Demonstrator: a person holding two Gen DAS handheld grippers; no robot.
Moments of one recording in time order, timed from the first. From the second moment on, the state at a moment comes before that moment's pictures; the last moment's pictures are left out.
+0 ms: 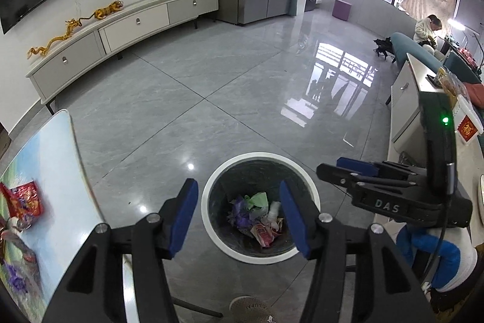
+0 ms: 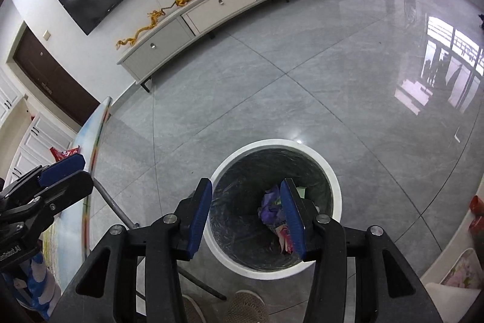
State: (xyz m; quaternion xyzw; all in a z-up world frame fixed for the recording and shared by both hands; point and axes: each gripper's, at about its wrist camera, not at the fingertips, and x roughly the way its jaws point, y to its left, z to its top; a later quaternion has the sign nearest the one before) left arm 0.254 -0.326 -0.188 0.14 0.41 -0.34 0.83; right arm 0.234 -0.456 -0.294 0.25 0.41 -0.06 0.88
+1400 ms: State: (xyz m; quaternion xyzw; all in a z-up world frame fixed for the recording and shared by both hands) left arm 0.322 0.021 -0.215 -0.05 0.43 -0.10 0.89; right arm 0.337 -0.169 -0.205 0.07 0.42 0.17 0.89
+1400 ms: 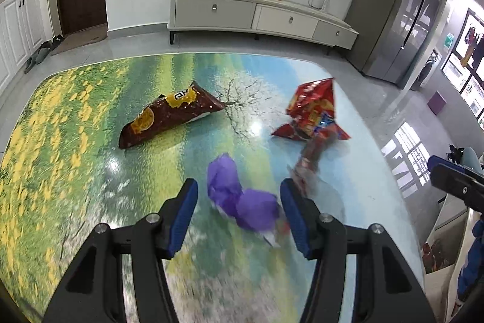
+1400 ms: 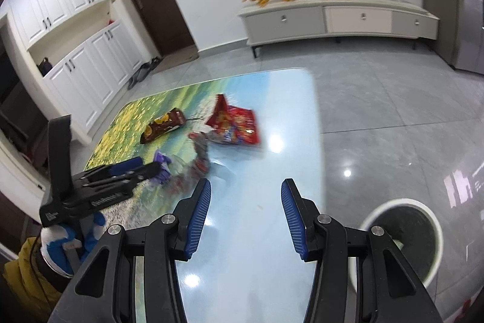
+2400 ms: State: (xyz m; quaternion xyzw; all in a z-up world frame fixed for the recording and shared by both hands) left arm 0.243 0.067 -0.202 -0.05 0.39 -0.10 0.91; right arm 0.354 -0.075 -0.249 0.04 0.46 0.23 0.86
